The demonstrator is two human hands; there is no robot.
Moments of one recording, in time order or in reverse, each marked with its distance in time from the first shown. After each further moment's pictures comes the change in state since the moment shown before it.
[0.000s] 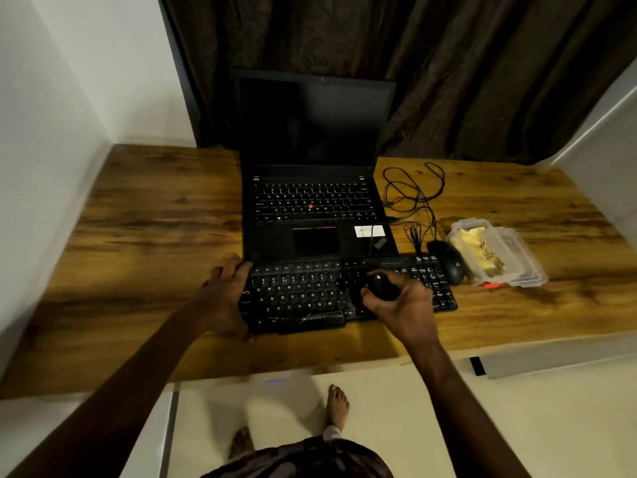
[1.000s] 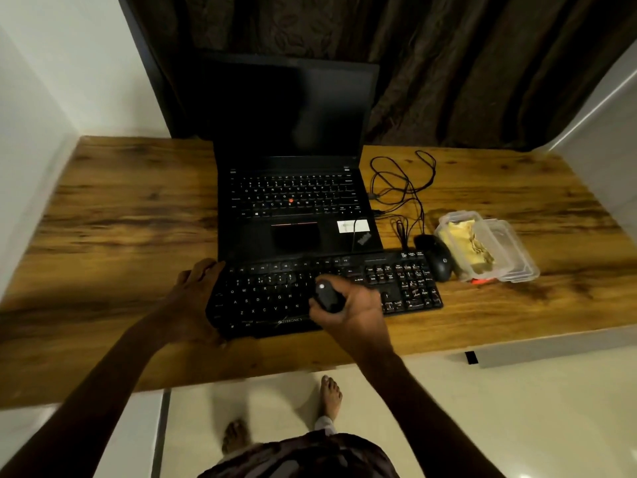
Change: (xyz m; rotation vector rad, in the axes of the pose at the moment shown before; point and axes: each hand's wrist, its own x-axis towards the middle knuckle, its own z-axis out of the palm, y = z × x) left_hand 0.002 -0.013 0.009 -0.050 0.031 0.040; right_hand -0.005 -0.008 0.024 -0.071 -0.258 -0.054
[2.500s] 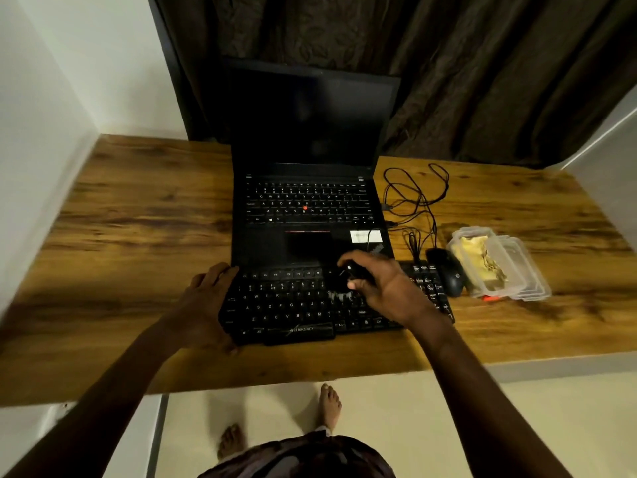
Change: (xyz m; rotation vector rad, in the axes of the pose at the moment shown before) left_hand 0.006 -0.012 0.006 0.017 -0.026 0.022; right_hand 0.060 0.015 -0.056 -0.211 -0.212 -0.191
